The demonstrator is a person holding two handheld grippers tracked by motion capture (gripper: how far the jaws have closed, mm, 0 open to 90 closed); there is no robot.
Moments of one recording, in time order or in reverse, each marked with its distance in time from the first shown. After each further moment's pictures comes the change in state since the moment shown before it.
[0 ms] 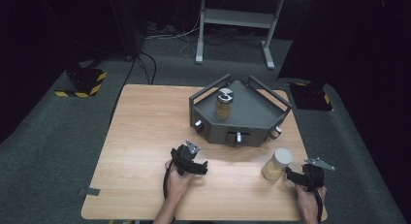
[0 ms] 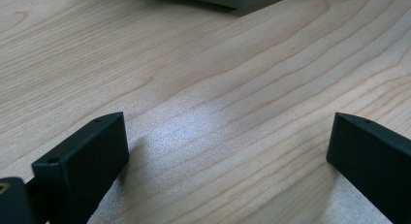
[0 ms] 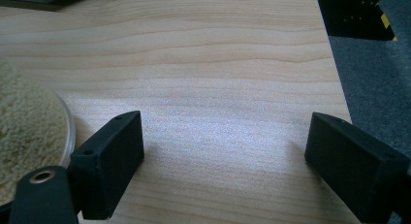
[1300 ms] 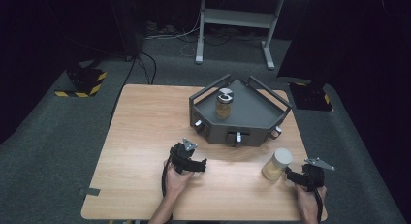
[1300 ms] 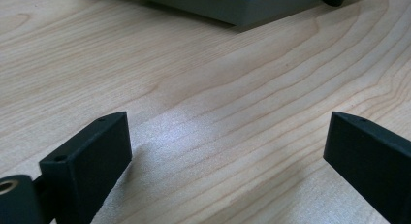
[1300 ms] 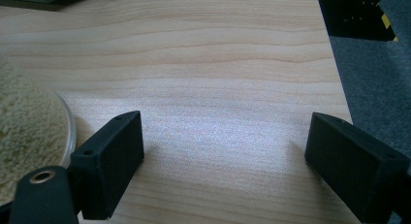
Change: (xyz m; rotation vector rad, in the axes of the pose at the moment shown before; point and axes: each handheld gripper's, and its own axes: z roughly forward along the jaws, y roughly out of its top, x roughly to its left) left arm 0.014 0.006 -0.004 -0.006 -0.047 -0.073; right arm 0.000 0.000 0.000 0.000 0.002 -0.001
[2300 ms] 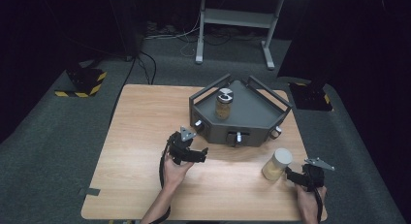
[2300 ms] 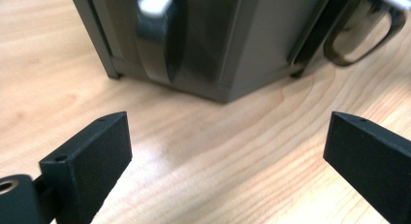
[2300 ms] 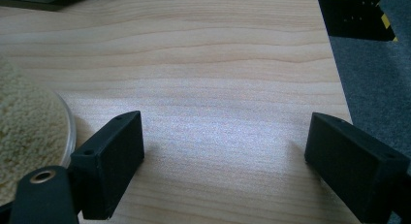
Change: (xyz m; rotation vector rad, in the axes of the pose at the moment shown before) left arm -0.006 0.033 -0.025 -0.073 -0.055 0.001; right arm 0.000 0.000 0.000 -0.001 -0.001 0.000
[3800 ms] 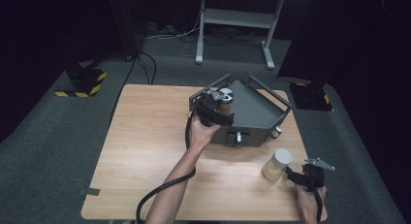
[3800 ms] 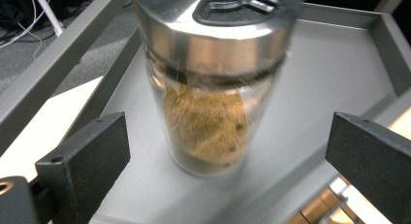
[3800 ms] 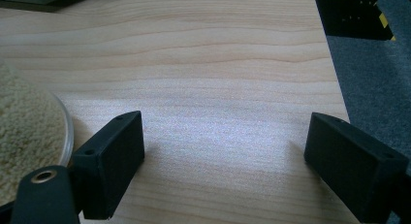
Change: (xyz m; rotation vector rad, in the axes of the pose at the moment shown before) left arm -0.059 0.108 0.056 -0.051 -0.051 0.103; right arm 0.001 0.000 0.000 0.001 -0.005 0.012
